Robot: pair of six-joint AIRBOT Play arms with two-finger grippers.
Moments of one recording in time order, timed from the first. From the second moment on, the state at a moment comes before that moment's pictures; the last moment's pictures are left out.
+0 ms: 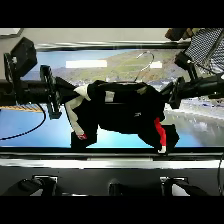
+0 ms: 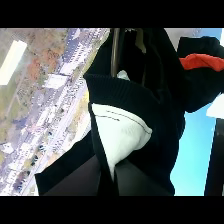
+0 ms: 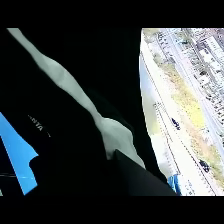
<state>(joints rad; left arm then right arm) -0.36 -1.00 1.42 0.86 -1.18 -0.54 -0.16 -1.22 1.37 -0.78 1.48 0.33</state>
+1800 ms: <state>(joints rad) -0.36 -1.09 1.42 0.89 -0.74 -1.32 -0.16 -0.91 1.83 -2.41 1.46 1.78</state>
